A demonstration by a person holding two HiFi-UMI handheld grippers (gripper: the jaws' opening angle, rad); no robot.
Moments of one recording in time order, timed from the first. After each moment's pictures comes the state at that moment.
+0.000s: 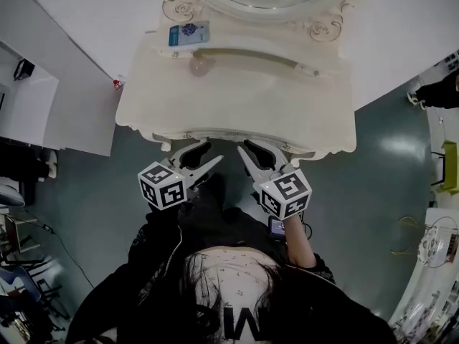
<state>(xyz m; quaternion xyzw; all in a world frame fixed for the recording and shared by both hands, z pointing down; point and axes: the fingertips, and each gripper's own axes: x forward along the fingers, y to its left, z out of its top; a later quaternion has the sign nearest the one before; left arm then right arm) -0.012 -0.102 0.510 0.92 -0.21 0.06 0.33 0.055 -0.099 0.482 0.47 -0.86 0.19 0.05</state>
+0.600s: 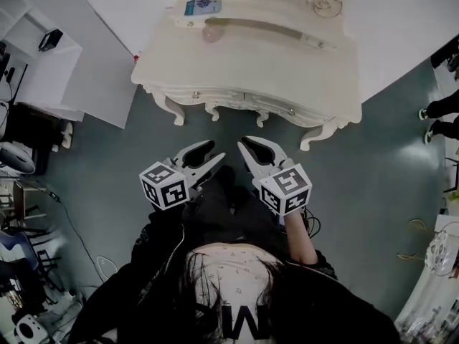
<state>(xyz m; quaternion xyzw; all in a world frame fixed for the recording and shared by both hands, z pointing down) -0.016 0.052 0.503 0.90 -0.26 0.05 0.33 0.042 0.043 0.485 0.42 -0.89 0.19 0.04</state>
